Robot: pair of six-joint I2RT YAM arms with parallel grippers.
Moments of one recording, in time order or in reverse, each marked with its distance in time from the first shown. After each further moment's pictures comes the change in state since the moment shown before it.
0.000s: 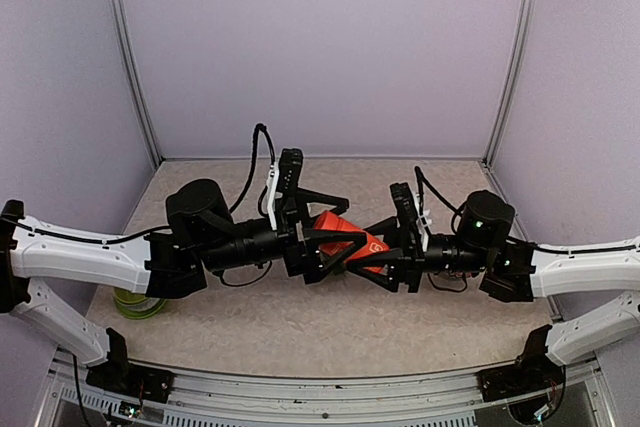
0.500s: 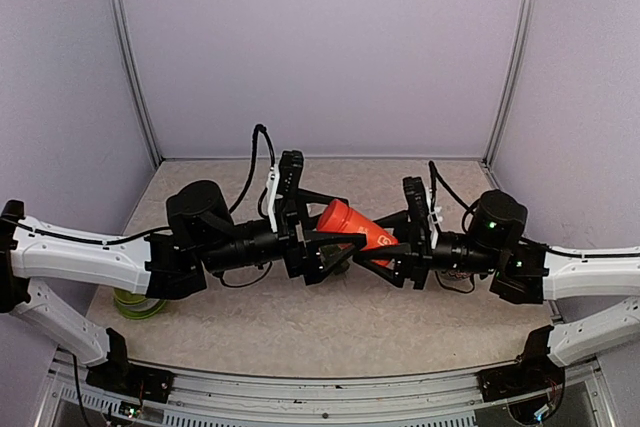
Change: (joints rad) left arm -0.003 0.000 -0.004 0.000 -0.008 0.041; right arm 0.015 -0.079 -0.006 -0.046 0.123 -0.026
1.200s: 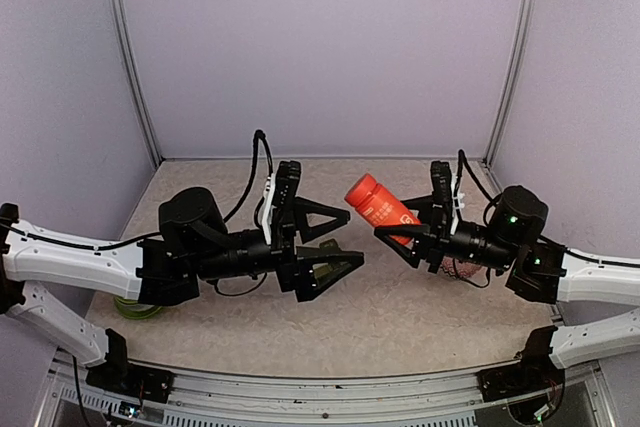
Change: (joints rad) left arm -0.040 -0.041 -0.027 -0.016 0.034 0.022; right arm -0.069 -0.127 -0.029 -0.070 0.127 -0.026
